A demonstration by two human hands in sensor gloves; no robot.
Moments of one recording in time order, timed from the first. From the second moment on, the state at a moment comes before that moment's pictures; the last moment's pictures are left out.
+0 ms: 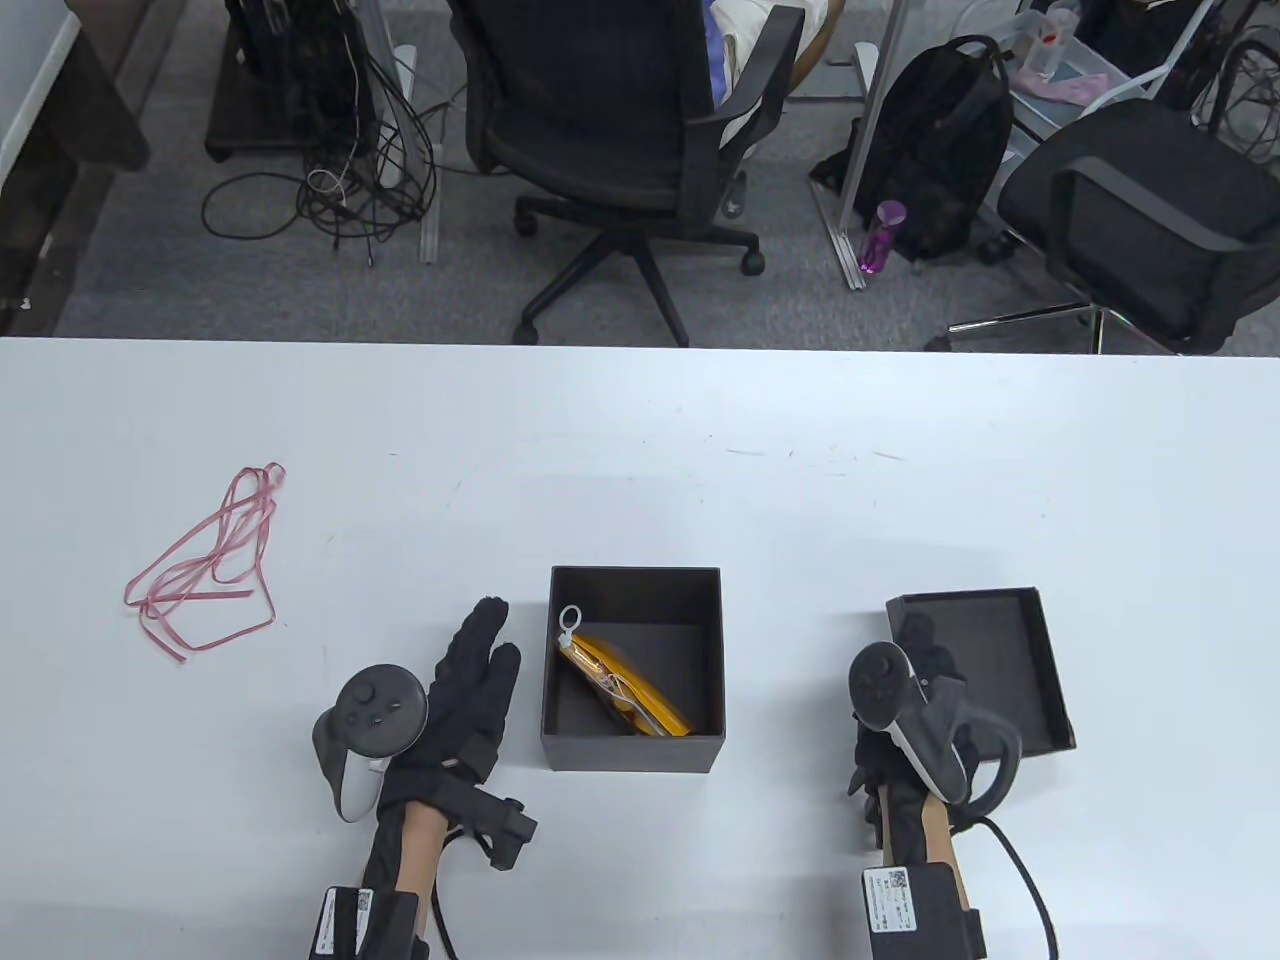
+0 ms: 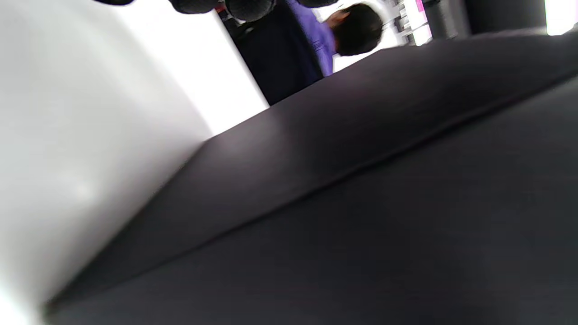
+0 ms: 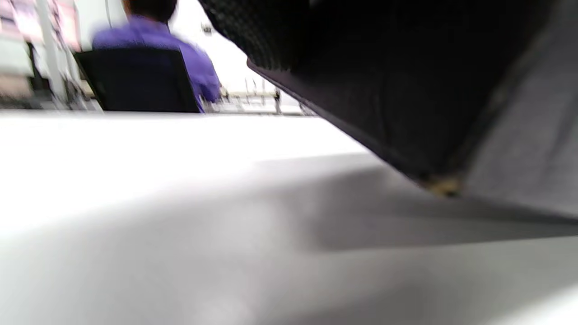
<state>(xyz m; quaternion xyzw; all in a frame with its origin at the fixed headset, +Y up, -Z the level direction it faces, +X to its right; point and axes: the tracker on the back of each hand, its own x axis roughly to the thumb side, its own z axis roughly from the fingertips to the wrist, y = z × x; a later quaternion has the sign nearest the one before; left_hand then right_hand) -0.188 -0.764 -0.169 -0.01 -0.03 0.53 0.85 0.218 -0.734 -0.204 -0.10 -0.04 0.99 0.05</state>
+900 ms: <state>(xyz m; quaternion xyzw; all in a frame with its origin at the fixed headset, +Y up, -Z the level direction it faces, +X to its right) -0.148 -0.670 -0.132 0.06 -0.25 0.65 0.71 0.152 -0.658 -0.167 0.32 -0.01 0.49 0.81</state>
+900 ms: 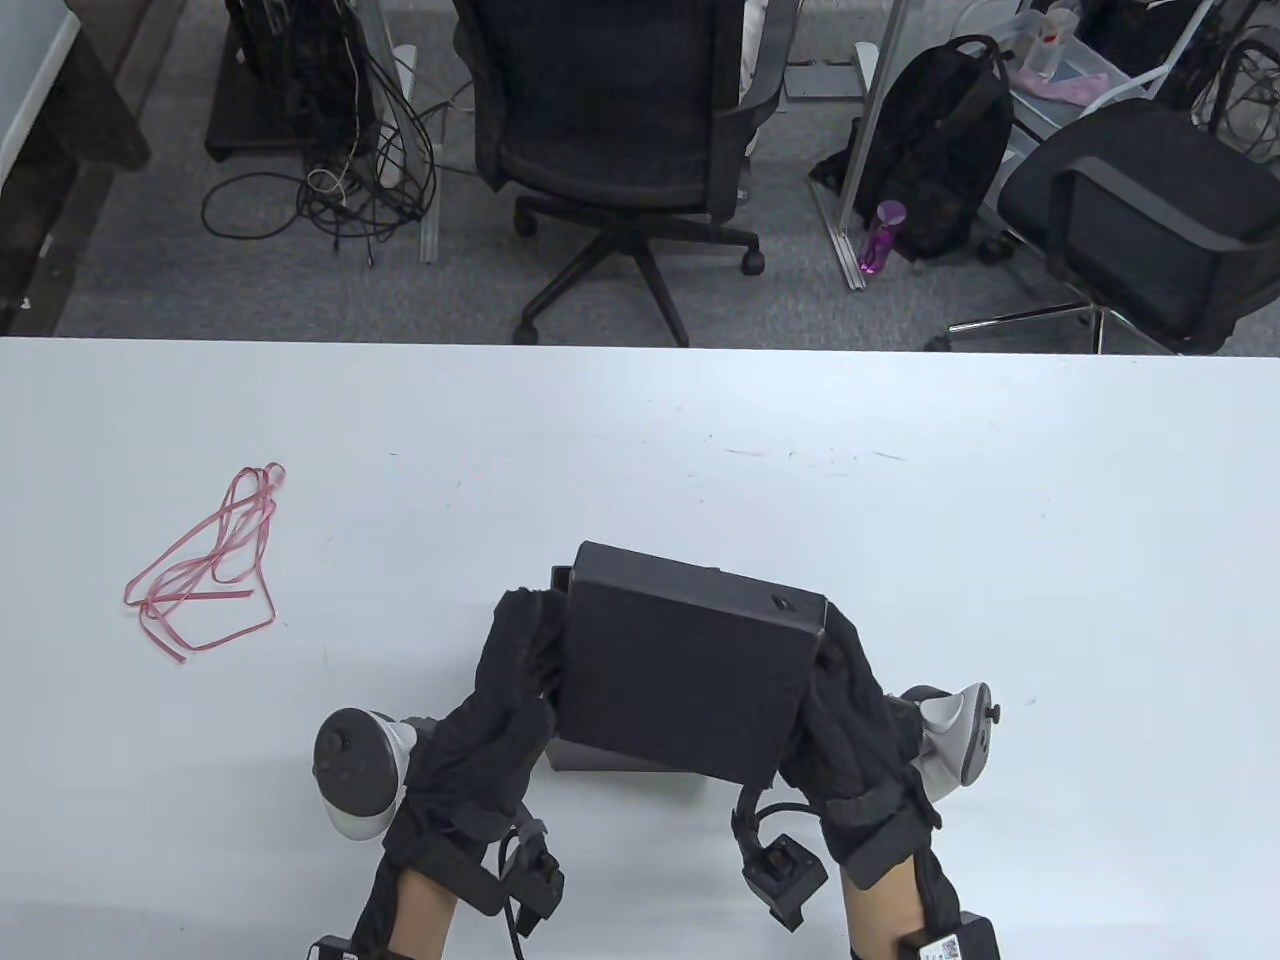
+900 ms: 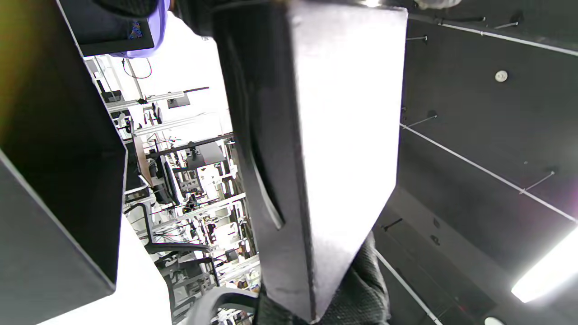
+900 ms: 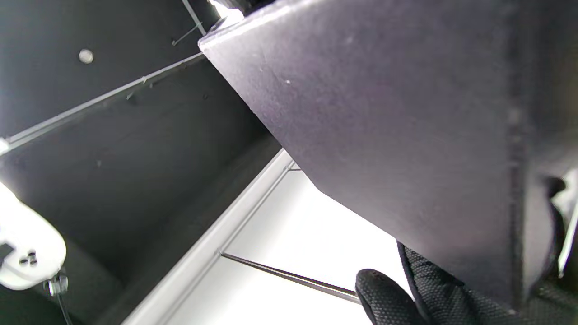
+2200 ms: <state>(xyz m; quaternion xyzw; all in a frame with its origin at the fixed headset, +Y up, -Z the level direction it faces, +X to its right) -0.131 -0.697 -0.137 -0.02 -0.13 0.58 0.80 0.141 -0.712 -0.187 0.17 0.06 0.76 0.63</state>
